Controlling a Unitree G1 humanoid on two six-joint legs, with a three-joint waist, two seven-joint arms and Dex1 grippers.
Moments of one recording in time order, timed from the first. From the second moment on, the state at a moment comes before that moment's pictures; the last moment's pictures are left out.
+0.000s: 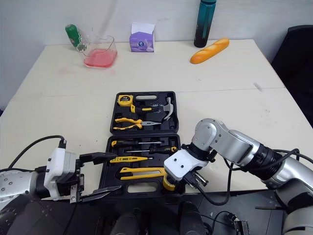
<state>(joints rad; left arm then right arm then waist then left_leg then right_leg) 0.28 0.85 0.34 -0.76 -0.72 0.47 -0.88 -0.90 -0.90 0.85 -0.25 0.26 0.23 1.56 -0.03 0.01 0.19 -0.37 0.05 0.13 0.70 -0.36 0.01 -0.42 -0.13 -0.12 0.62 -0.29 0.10</state>
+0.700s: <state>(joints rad) 0.33 0.85 0.36 -0.77 -0.73 0.48 -0.89 -0.93 -1.01 0.88 -0.28 0.43 0.19 1.56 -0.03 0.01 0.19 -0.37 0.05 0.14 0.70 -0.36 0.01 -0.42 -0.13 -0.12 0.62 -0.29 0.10</state>
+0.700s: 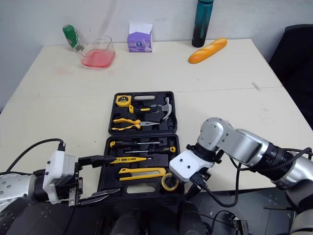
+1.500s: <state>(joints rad) 0.22 0.89 0.35 -0.69 -0.72 0.46 -1.02 -0.49 -0.77 0.45 -0.15 0.55 0.16 1.52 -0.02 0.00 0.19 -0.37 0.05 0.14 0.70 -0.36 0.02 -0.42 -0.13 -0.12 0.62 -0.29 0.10</state>
